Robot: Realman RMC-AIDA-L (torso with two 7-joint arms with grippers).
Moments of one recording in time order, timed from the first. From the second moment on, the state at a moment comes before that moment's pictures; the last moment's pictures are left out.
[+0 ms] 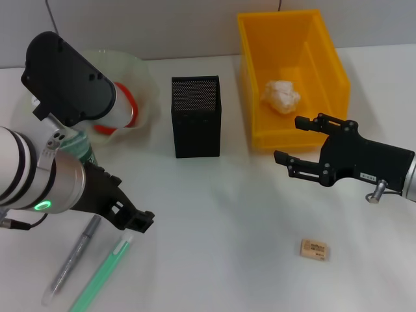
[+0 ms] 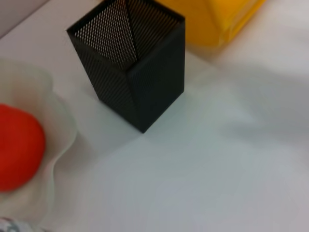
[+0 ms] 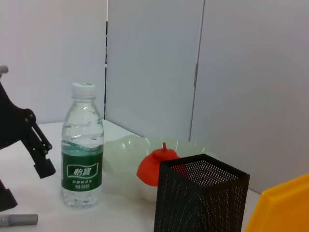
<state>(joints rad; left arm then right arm) -0.37 -2.07 1.77 1.78 2.68 1.50 -2.78 0.20 2.08 -1.17 -0.83 -1.44 -1.21 1.03</state>
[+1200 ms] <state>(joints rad) -0.46 -2.08 1.81 1.69 2.68 1.60 -2.88 0.20 2.08 -1.17 -0.84 -1.44 -1.21 1.03</state>
